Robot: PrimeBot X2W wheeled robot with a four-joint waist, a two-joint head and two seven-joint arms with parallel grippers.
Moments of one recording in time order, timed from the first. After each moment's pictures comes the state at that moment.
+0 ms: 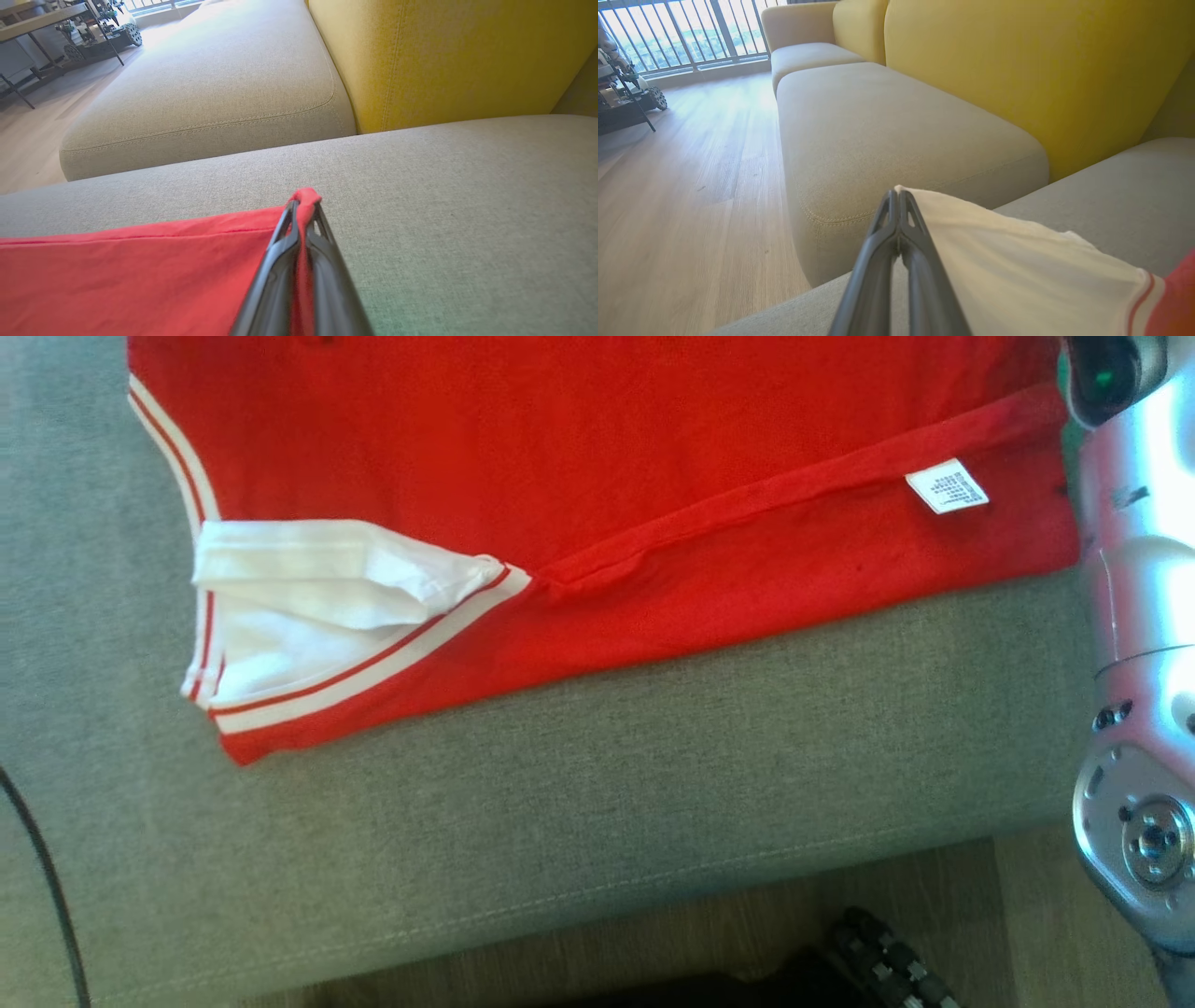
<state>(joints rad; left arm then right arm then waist) -1.39 0.52 -0.70 0.70 -0.66 -0.12 -0.09 -1.24 -0.06 -0.26 0.94 0.04 0.13 -0.07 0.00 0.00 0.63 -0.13</state>
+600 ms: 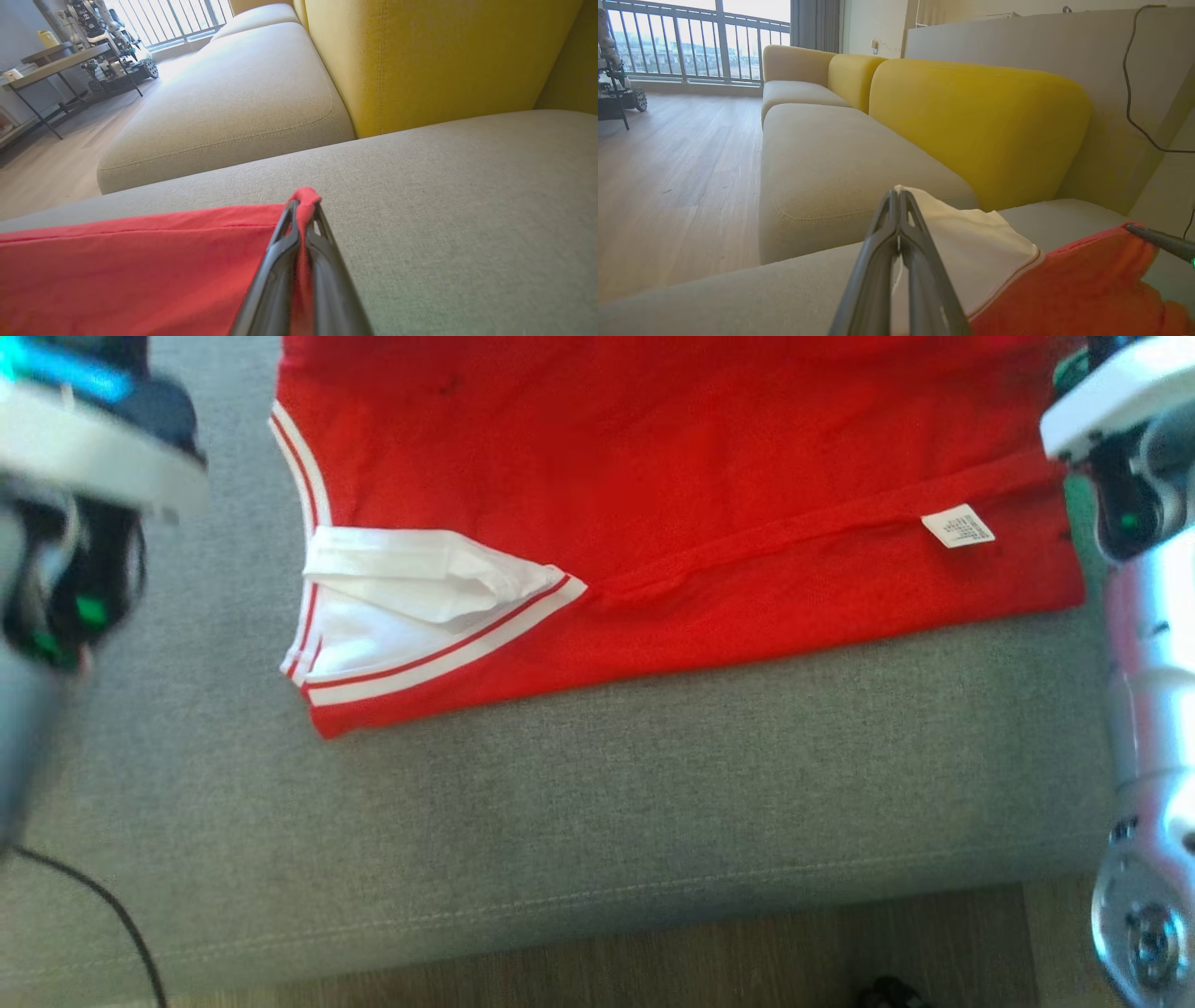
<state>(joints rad) -0.89 0.61 -0.61 0.18 -0.83 -0.02 -0.25 -0.99 -0.13 -0.22 0.80 0.20 0.13 -0.08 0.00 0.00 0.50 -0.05</state>
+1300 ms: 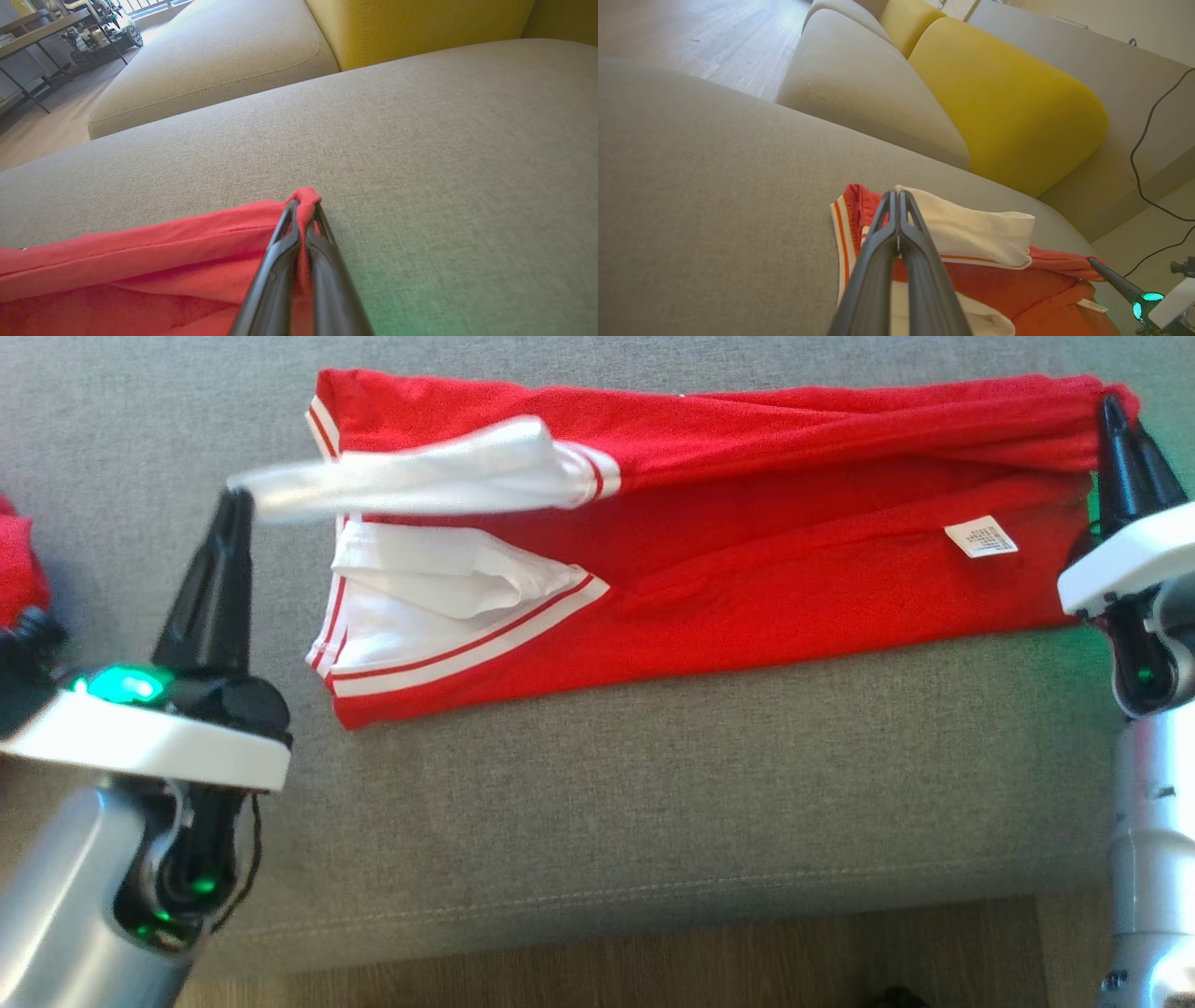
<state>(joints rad) -0.29 0.51 -0.40 -0.16 -0.96 0.08 -0.26 -0.63 -0.12 -0.28 0.45 0.25 0.13 0.05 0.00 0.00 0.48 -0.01</state>
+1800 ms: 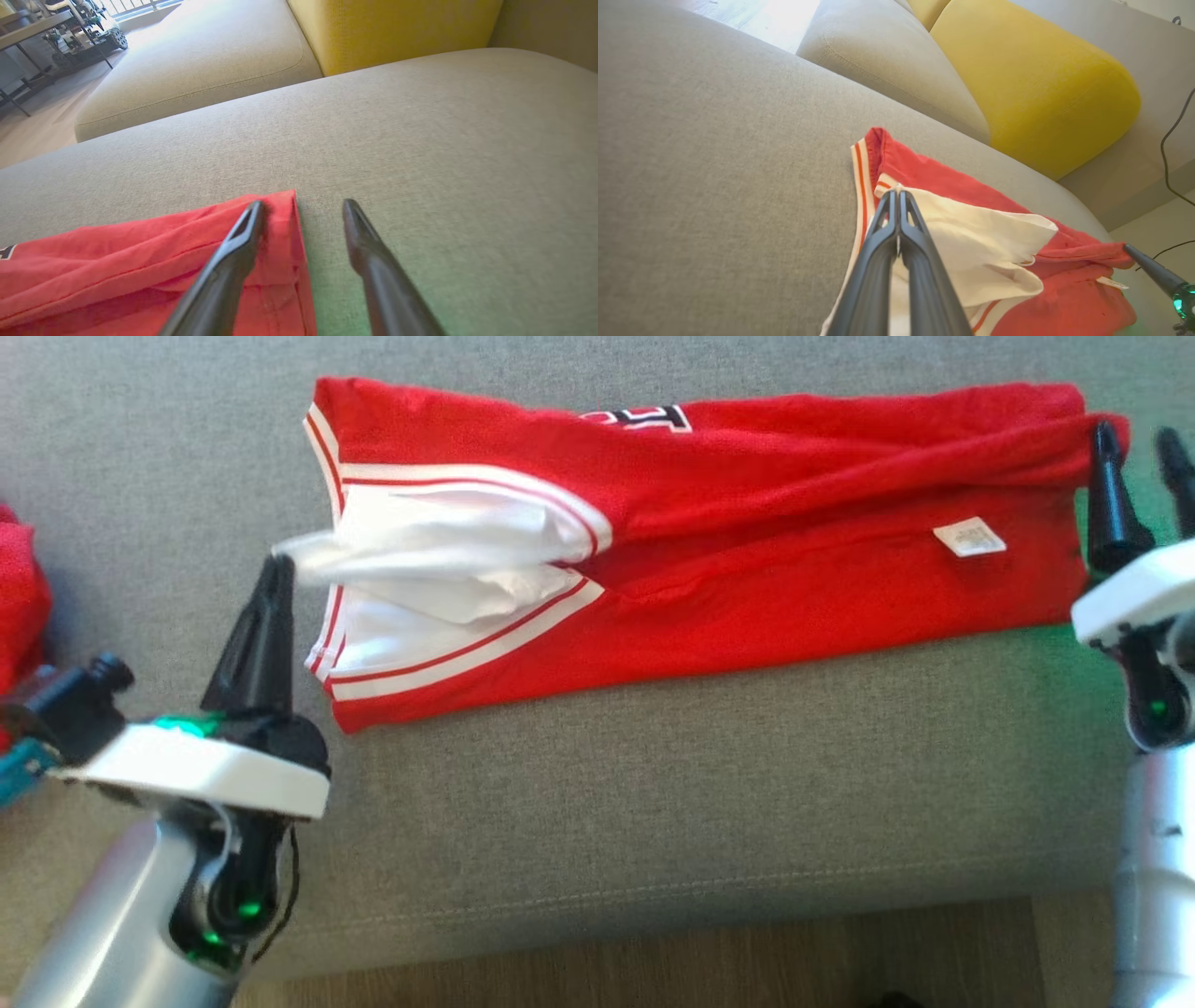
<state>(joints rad) -0.25 0.43 -0.41 -0.05 -0.93 0.06 -0.26 -0.56 -0.09 -0.33 0.34 0.23 0.13 0.09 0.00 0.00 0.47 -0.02</state>
